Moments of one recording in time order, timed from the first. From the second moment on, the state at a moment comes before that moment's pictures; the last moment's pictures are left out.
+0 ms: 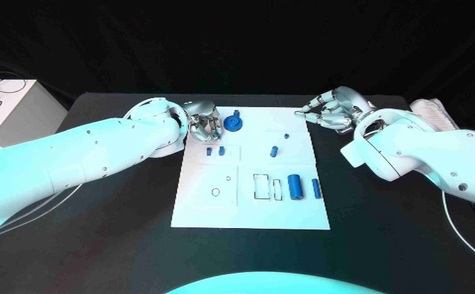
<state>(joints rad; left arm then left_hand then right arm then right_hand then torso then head) 1.22 -0.66 -0.06 1.25 -1.33 -0.09 -0.10 1.50 -0.23 0.55 0.14 0.35 1.01 0.14 0.30 0.43 1.10 0.08 0.39 0.14 1.29 0.02 1.42 1.00 0.17 0.91 0.12 1.19 0.88 1.30 -0.95 -0.13 1.68 -0.89 -0.56 -0.25 1.25 -0.13 0.12 0.29 0.18 0.90 0.15 0.27 0.32 1.43 0.07 1.39 1.31 1.46 -0.01 1.55 1.31 0.01 1.47 0.09 1.56 1.31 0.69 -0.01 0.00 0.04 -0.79</state>
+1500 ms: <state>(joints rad) 1.22 -0.66 -0.06 1.25 -1.34 -0.08 -0.11 1.49 -0.23 0.55 0.13 0.35 1.01 0.14 0.29 0.44 1.12 0.08 0.36 0.15 1.28 0.02 1.42 0.97 0.17 0.91 0.12 1.19 0.87 1.30 -0.95 -0.13 1.68 -0.89 -0.56 -0.25 1.25 -0.13 0.12 0.29 0.18 0.90 0.15 0.27 0.32 1.43 0.07 1.39 1.31 1.46 -0.01 1.55 1.31 0.01 1.47 0.09 1.56 1.31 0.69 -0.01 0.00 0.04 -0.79</state>
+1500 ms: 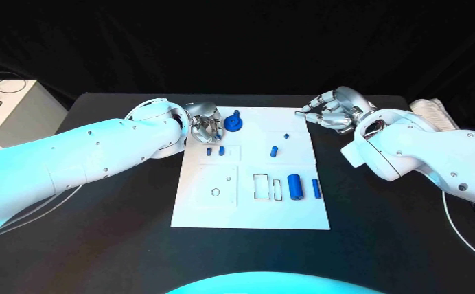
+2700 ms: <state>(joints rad) 1.22 -0.66 -0.06 1.26 -1.36 -0.05 -0.14 1.45 -0.25 0.55 0.14 0.35 0.95 0.15 0.24 0.42 1.09 0.09 0.33 0.16 1.25 0.03 1.42 0.93 0.17 0.88 0.13 1.15 0.84 1.30 -0.95 -0.13 1.67 -0.89 -0.56 -0.25 1.25 -0.13 0.12 0.29 0.18 0.90 0.15 0.27 0.32 1.43 0.07 1.39 1.31 1.46 -0.01 1.55 1.31 0.01 1.47 0.09 1.56 1.31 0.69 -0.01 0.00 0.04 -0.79</state>
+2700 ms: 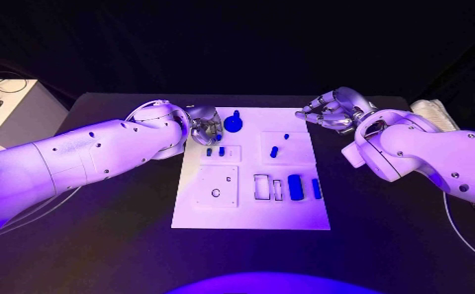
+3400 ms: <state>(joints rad) 1.22 -0.68 -0.06 1.26 -1.36 -0.05 -0.14 1.44 -0.26 0.55 0.14 0.35 0.87 0.15 0.19 0.39 1.08 0.09 0.32 0.17 1.24 0.03 1.42 0.92 0.17 0.88 0.13 1.15 0.83 1.30 -0.95 -0.13 1.67 -0.89 -0.56 -0.25 1.25 -0.13 0.12 0.29 0.18 0.90 0.15 0.27 0.31 1.43 0.07 1.39 1.31 1.46 -0.01 1.55 1.31 0.01 1.47 0.09 1.56 1.31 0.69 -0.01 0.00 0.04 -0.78</state>
